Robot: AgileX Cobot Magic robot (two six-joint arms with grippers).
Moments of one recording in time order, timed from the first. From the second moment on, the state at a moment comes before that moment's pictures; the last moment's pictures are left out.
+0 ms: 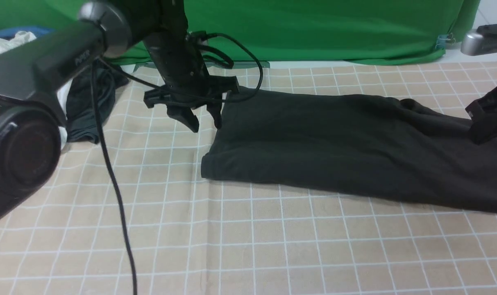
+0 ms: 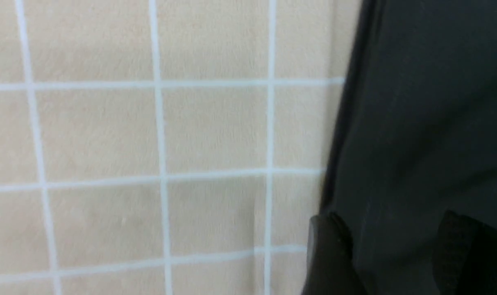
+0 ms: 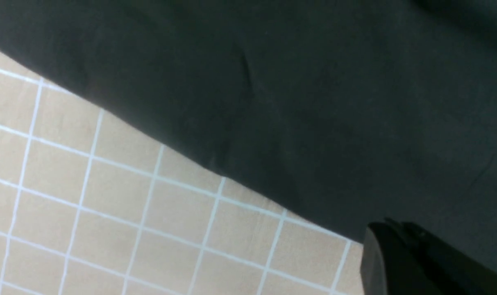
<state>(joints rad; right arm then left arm) -0.07 1.66 -1.35 0.21 1.13 -0.32 -0.30 2.24 -1.99 -0.15 1.17 -0.21</state>
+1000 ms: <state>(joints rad) -0.07 1.66 -1.35 0.23 1.08 -0.30 -0.30 2.35 -2.00 -0.39 1.04 -0.11</state>
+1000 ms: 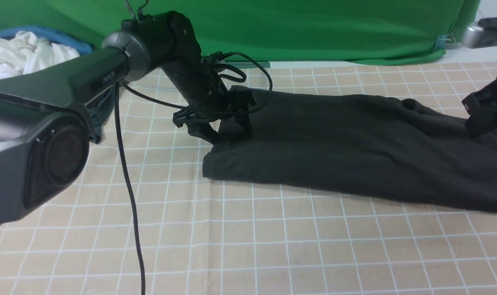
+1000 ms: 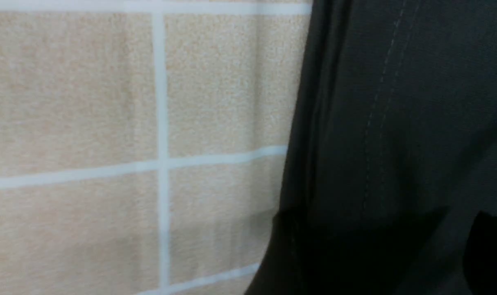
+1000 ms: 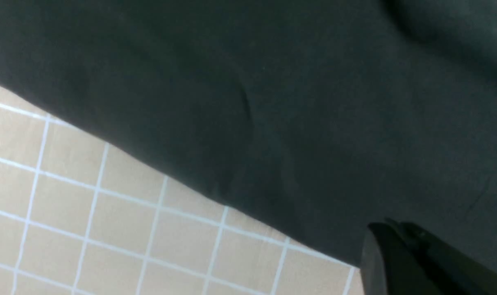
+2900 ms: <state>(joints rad) -0.53 1.94 -1.35 -0.01 0.94 -0.04 -0.30 2.36 -2.14 -0.39 1.15 -0.02</state>
